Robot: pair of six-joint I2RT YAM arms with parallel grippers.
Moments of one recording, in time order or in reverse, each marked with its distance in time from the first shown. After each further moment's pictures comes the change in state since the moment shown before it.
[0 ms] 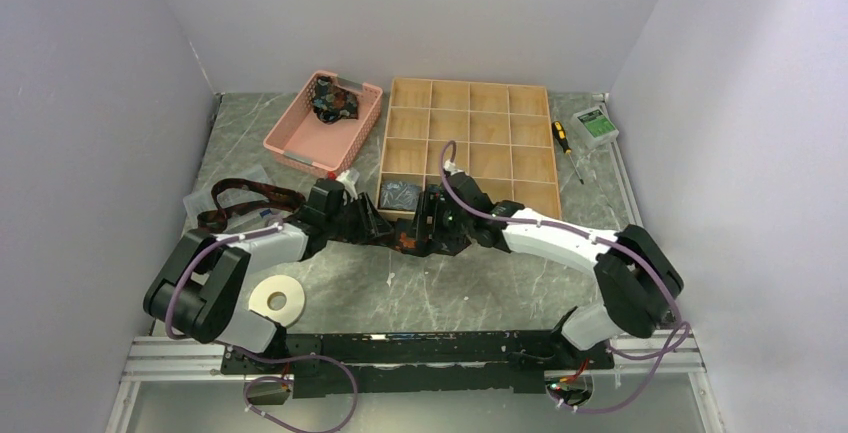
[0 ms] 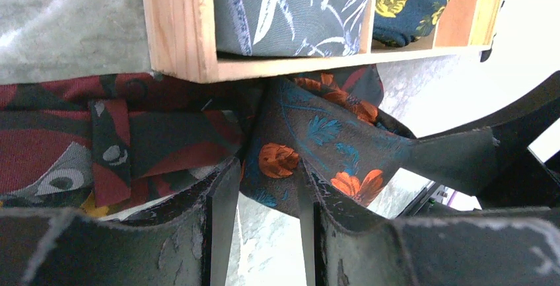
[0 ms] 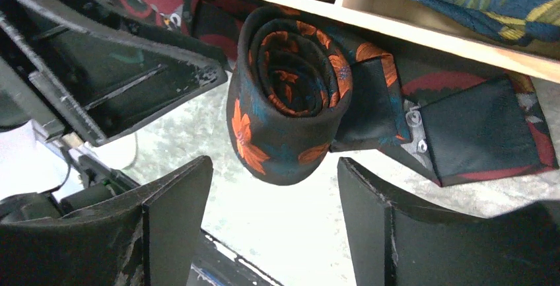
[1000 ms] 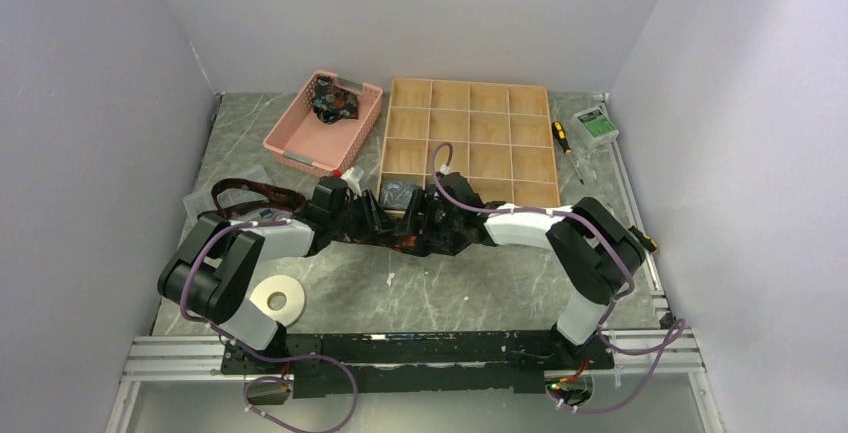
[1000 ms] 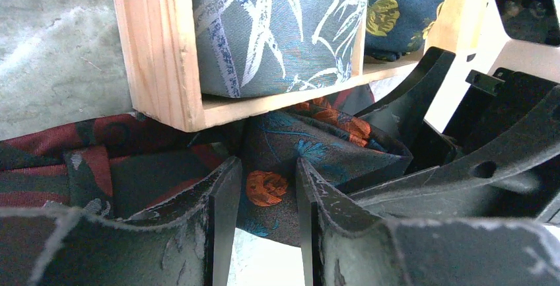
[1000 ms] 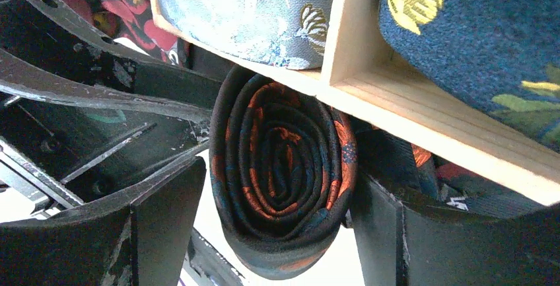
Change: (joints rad) left arm 0.005 0.097 0.011 0.117 0.045 -0.010; right arm -0.056 0.260 -0.012 0.296 -0.172 0.124
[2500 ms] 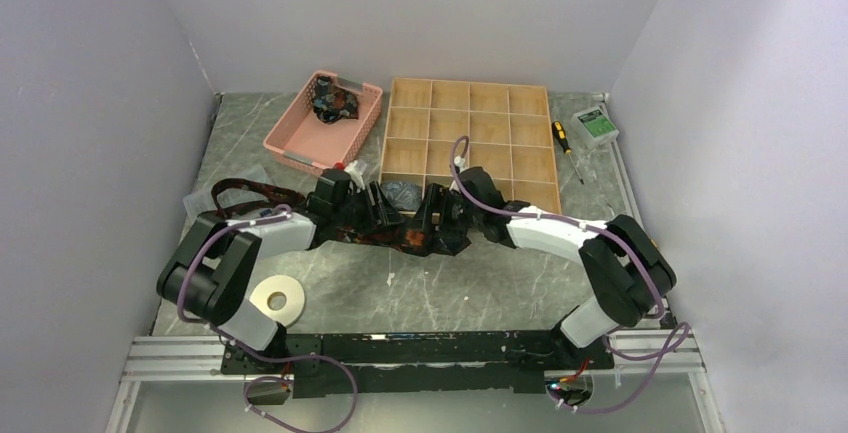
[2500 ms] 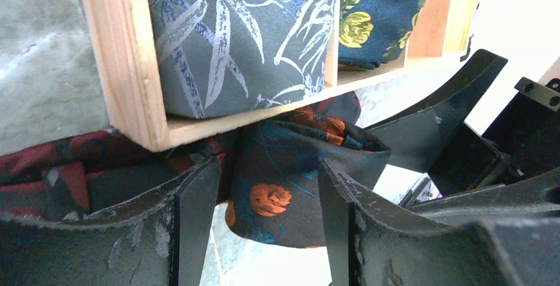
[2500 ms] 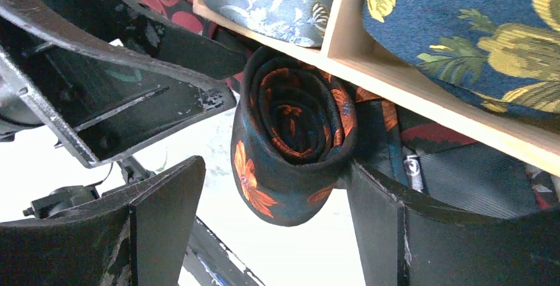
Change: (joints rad) left arm -0.008 0.019 0.081 -0.069 0.014 0.005; right arm -0.070 -0.182 -0.079 -0.045 -0.045 -0.129
